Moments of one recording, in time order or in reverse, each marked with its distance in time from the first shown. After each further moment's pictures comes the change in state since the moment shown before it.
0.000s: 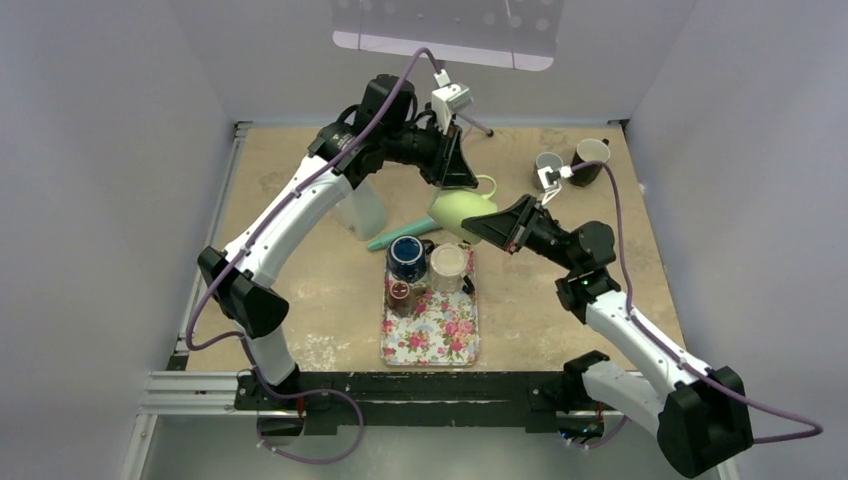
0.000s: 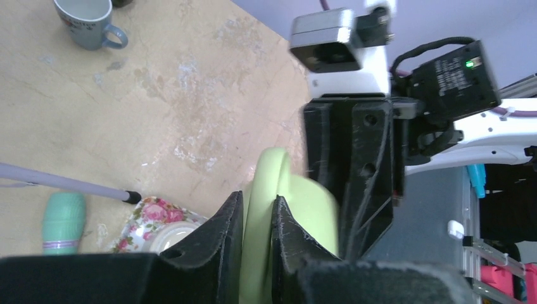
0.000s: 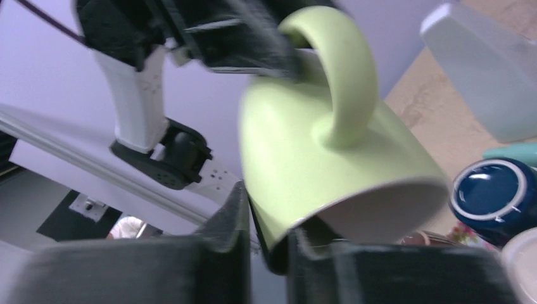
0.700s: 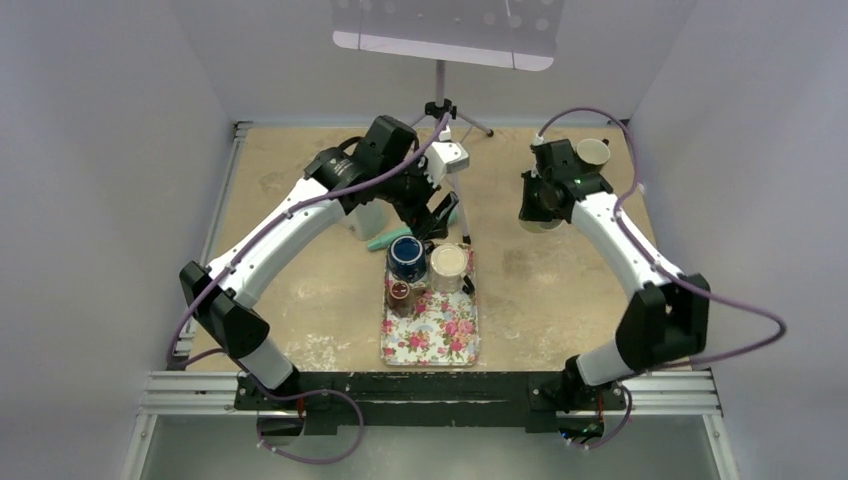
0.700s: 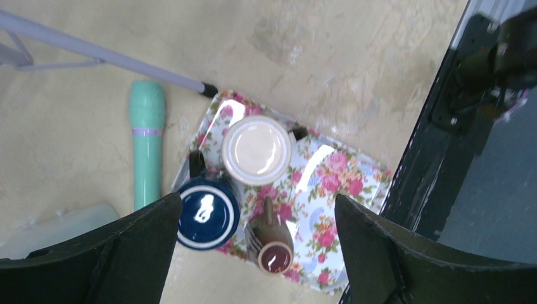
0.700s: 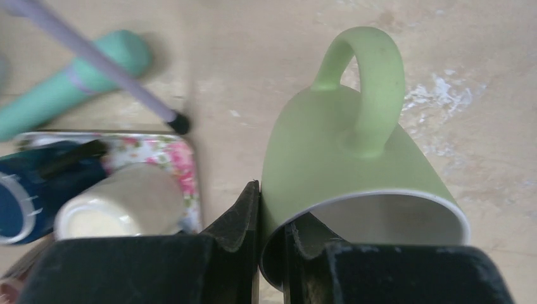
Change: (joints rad) left arm -0.033 -0.125 -0.211 -0.186 -0.285 0.365; right arm -0.109 0.442 0.719 -1.455 0.760 -0.894
